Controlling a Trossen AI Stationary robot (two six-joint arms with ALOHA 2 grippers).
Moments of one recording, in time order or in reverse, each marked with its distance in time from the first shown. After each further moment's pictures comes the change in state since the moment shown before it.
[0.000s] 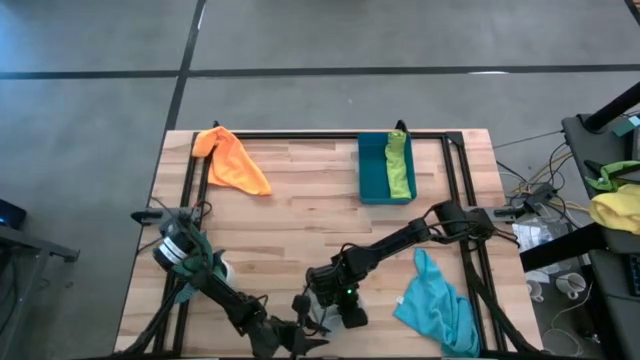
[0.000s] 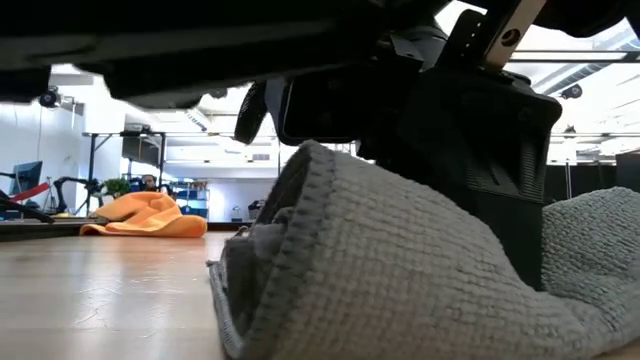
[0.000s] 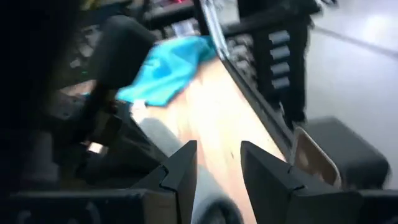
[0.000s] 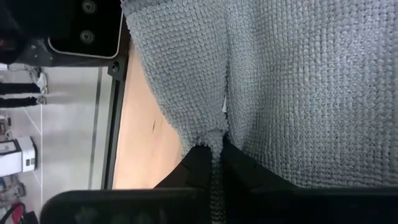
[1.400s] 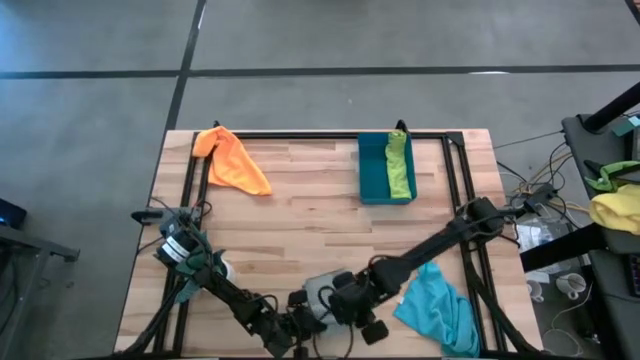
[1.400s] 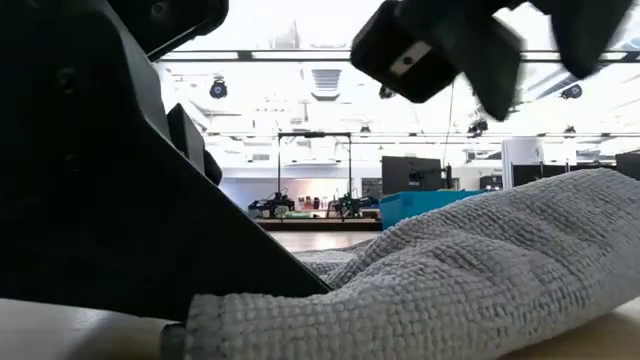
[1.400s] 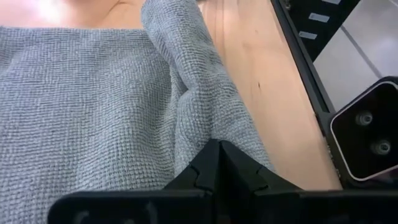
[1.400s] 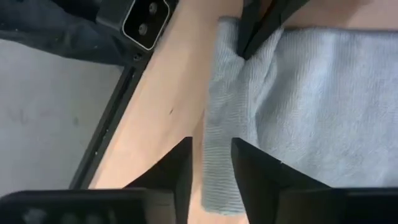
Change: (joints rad) left arm 0.029 0.007 0.022 -0.405 0.124 -0.669; right arm 0.174 -0.245 -0.008 -0.125 0.452 -0.084
